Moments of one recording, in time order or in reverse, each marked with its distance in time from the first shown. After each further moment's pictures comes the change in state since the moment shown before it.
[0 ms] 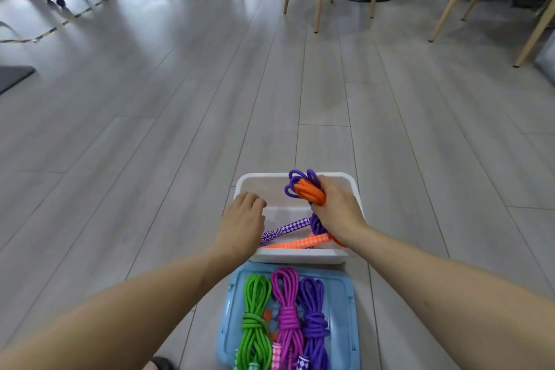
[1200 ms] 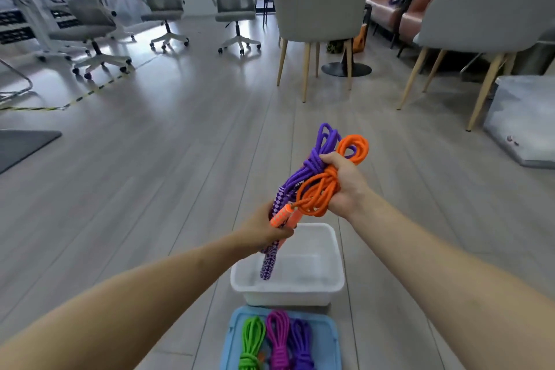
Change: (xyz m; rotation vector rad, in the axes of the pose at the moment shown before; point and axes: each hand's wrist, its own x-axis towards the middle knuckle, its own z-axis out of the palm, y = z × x) left_hand 0.033 0.077 -0.169 -0.996 -0.201 -0.133; right_hand 0.023 -0.161 -0.171 1.413 0.040 0.419
